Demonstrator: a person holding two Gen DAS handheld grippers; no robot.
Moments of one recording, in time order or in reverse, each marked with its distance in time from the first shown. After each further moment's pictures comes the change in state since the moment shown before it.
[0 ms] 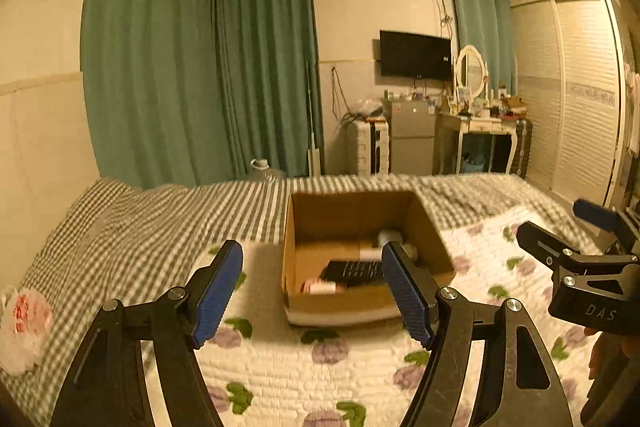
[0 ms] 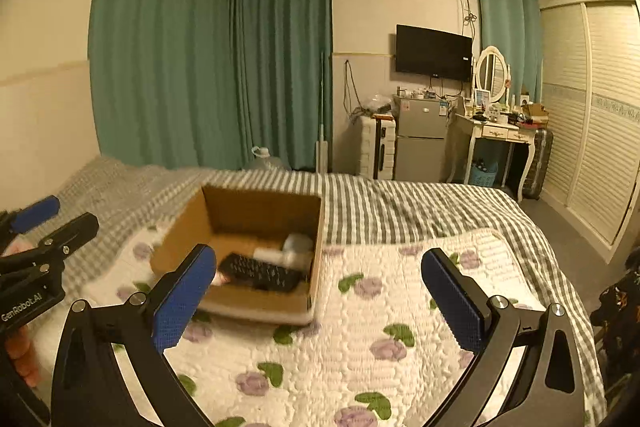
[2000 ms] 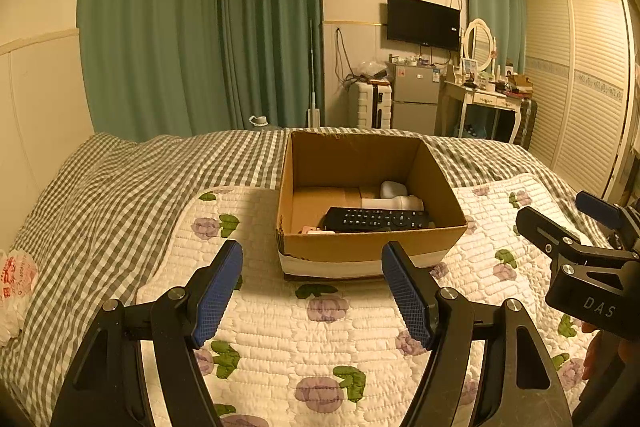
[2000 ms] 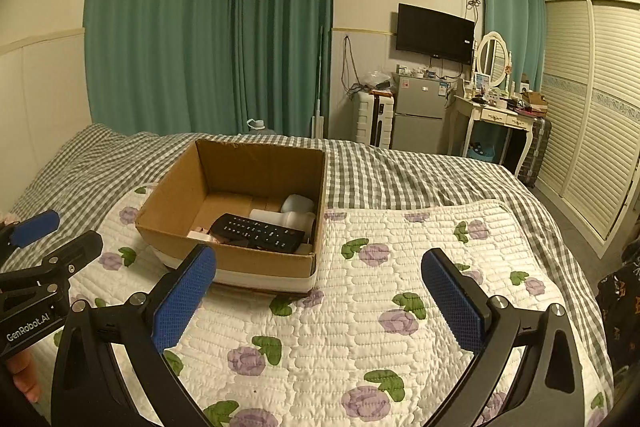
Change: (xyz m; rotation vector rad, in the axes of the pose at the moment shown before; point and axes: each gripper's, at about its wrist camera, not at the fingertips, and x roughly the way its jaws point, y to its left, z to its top) left arm 0.022 0.008 -0.031 -0.042 0.135 -0.012; right arm 0.022 0.012 -0.034 -0.004 0.078 -0.020
